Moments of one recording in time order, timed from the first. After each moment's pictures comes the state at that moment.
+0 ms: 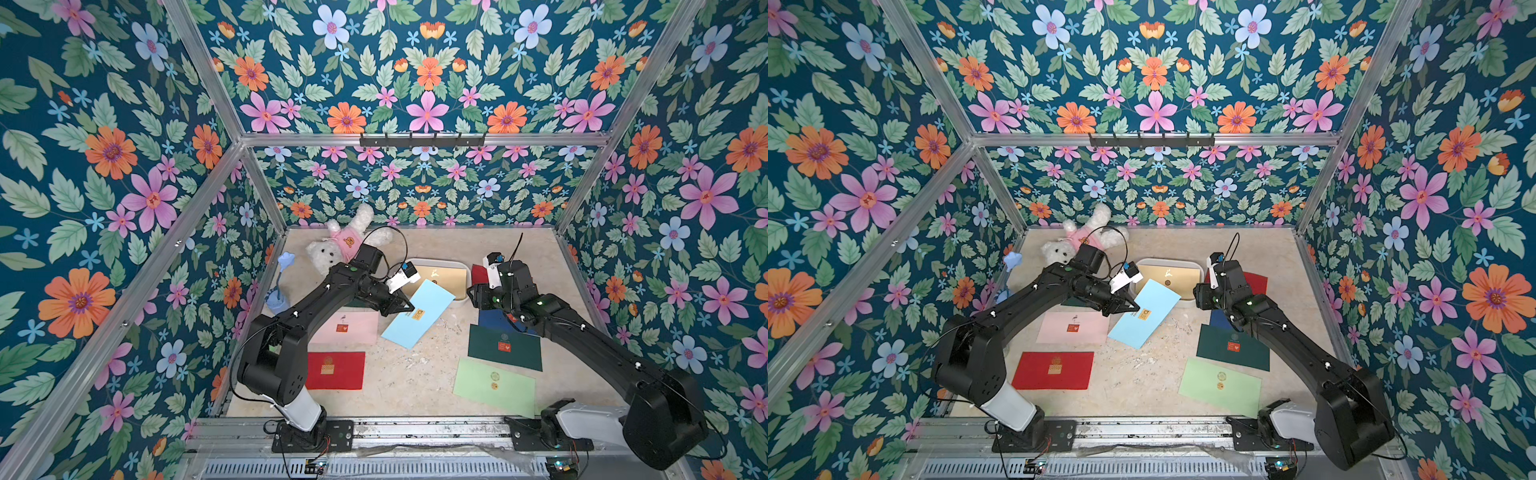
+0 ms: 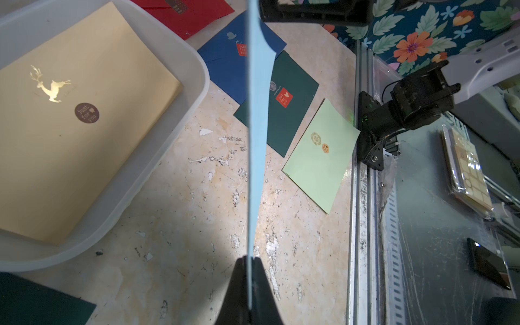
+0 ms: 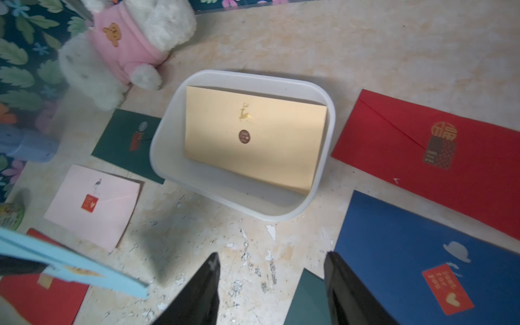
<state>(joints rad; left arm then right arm) -0.46 1.63 1.23 -0.72 0.80 0.47 0.45 1.30 0.91 -0.35 -0.05 0.35</state>
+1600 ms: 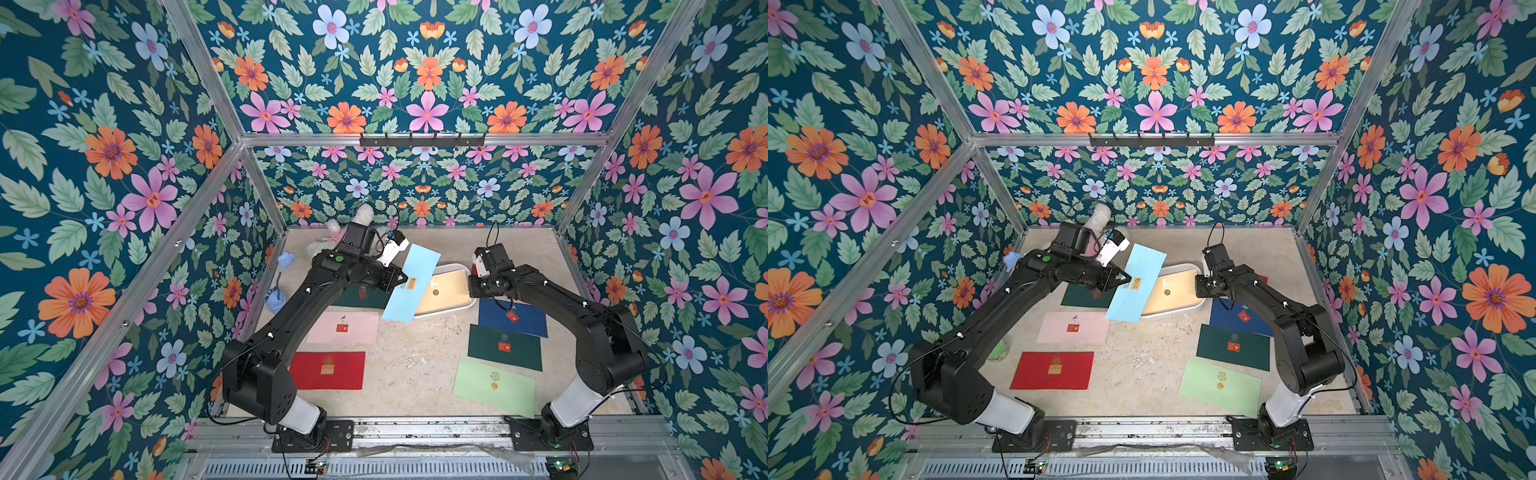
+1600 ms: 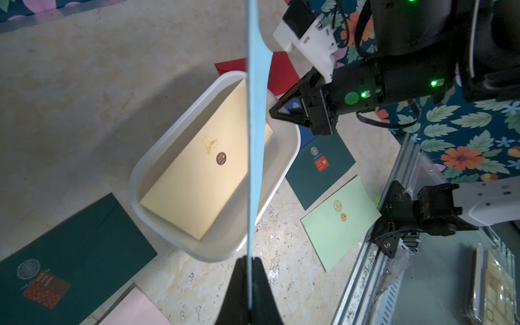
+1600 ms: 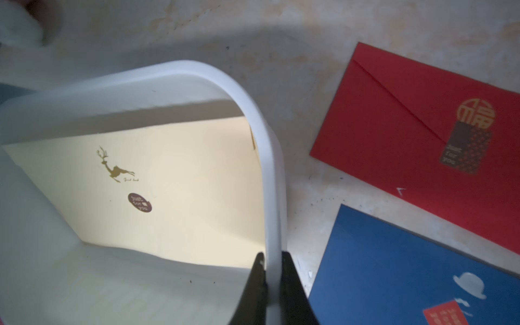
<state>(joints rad) -0.46 1.52 1.43 -0.77 0.59 0.08 0.42 1.67 1.17 -0.51 -0.08 0.26</state>
